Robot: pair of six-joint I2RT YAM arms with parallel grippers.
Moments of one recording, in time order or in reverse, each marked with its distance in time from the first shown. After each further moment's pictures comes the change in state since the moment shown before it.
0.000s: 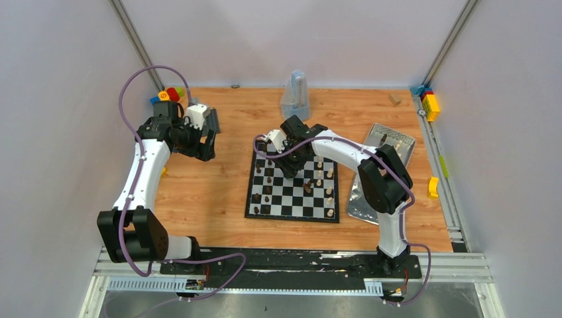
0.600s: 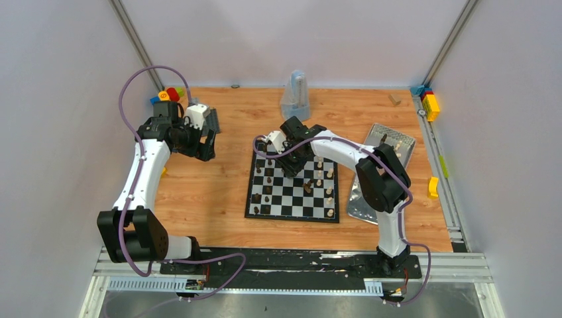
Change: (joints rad) left arm 0.000 0.000 0.000 0.000 0.000 0.000; right arm 0.000 0.020 0.000 0.000 -0.008 0.013
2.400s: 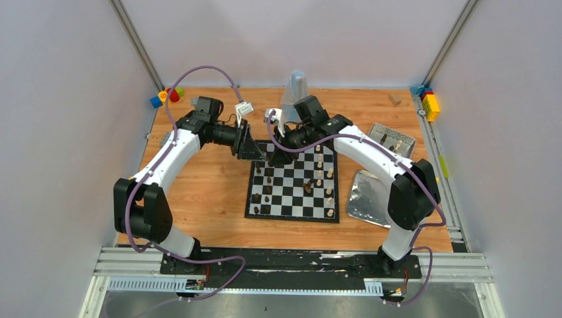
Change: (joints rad) left arm -0.297 0.171 0.029 0.176 0.809 -0.154; right arm -0.038 -0.255 0.006 0.111 -0.542 -0.022
